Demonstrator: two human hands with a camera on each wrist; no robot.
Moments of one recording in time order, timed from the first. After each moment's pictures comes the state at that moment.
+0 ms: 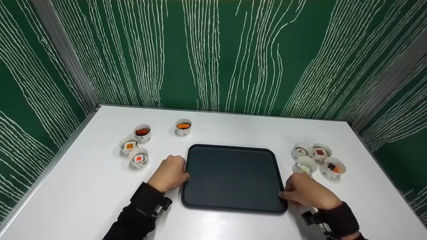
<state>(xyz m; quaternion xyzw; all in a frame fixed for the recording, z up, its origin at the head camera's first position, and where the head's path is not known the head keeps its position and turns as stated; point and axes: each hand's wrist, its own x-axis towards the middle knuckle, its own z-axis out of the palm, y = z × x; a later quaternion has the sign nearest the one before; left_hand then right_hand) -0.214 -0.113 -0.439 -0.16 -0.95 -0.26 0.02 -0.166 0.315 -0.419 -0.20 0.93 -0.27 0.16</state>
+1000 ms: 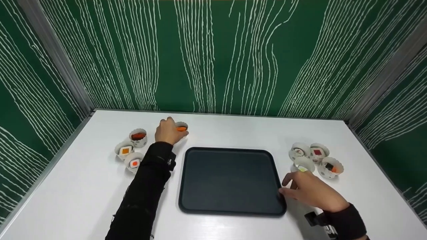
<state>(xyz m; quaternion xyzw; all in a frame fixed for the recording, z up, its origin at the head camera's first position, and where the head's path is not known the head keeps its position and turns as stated) -0.341 -0.104 -0.414 0.03 -0.96 -0.28 0.06 -0.160 0.320 -0.408 -0.17 0.94 -0.26 0.13</state>
